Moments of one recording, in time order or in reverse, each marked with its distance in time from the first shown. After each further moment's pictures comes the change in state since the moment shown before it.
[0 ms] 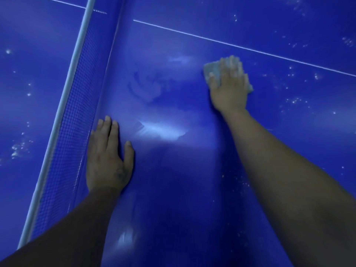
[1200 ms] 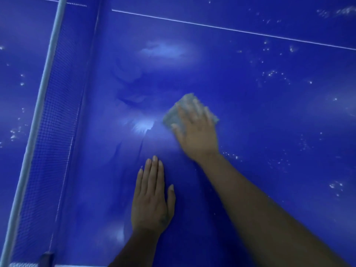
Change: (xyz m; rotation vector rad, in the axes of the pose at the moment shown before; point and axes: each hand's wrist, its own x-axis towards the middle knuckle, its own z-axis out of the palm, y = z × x) left_hand -0.184 0.111 0.011 0.034 -0.195 0.224; right_hand -0.189 0.023 0.025 0.060 0.019 -0.347
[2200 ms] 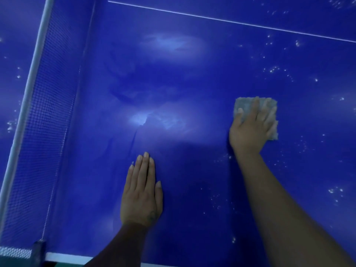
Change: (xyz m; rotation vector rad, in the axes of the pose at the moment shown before) left_hand 0.001 0.001 -0.002 0.066 -0.052 -0.020; right_hand -0.023 0.110 -0.035 0.019 0.043 0.724
